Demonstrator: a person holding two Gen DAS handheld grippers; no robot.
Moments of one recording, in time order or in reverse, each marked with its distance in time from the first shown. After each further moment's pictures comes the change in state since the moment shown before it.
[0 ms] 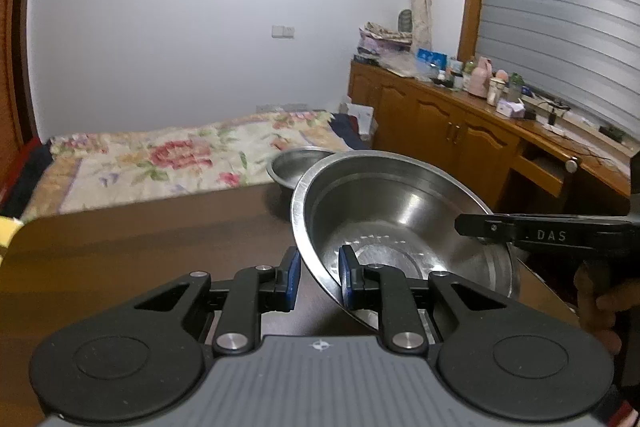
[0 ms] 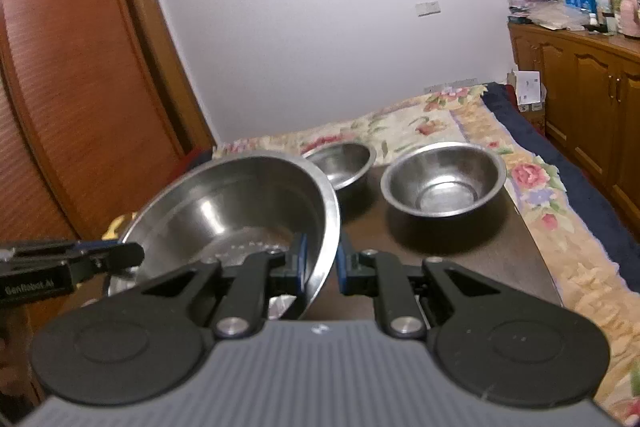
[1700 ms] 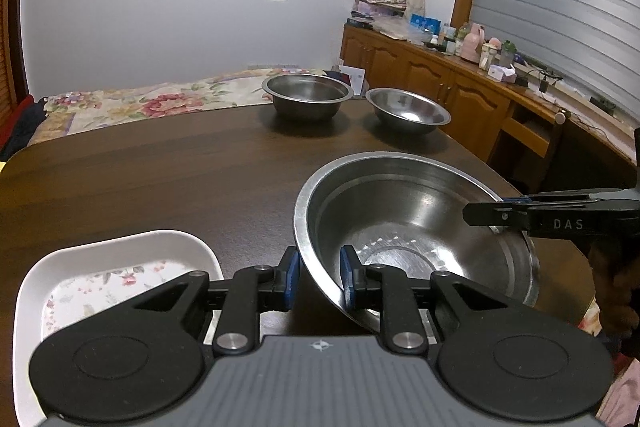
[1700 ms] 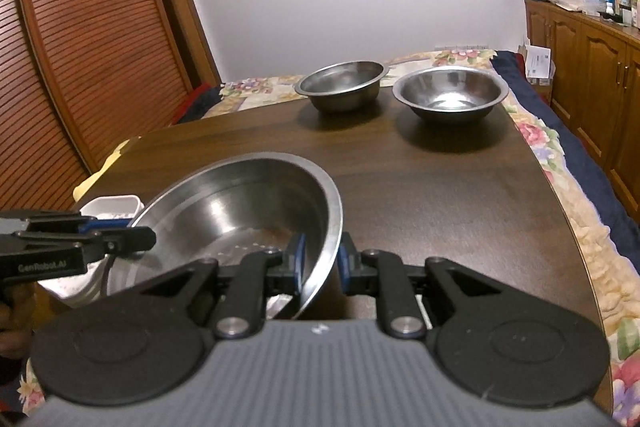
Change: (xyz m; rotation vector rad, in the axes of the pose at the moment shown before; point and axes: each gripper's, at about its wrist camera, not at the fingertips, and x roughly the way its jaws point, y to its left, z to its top) left arm -0.011 -0.002 -0.064 -0.006 0.092 -0.021; right arm -0.015 0.012 -0.050 -0.081 0.124 -0.001
